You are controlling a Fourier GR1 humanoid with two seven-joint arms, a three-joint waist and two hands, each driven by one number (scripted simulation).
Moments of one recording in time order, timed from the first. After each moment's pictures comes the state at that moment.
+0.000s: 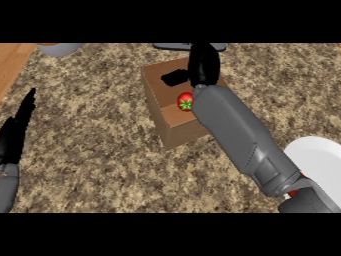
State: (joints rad) left arm -0.18 0.35 0.13 -1.31 -0.25 0.09 0.06; right arm -1.11 0.00 0.31 -0.54 0.41 -0.69 0.39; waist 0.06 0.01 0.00
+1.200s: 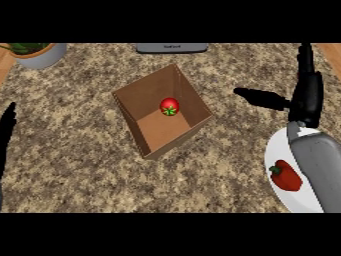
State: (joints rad) left arm -0.07 0.36 0.20 -1.35 -0.23 0.09 0.06; right arm -0.48 -0.32 0.16 -1.37 0.20 -0.64 0.25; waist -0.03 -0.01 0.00
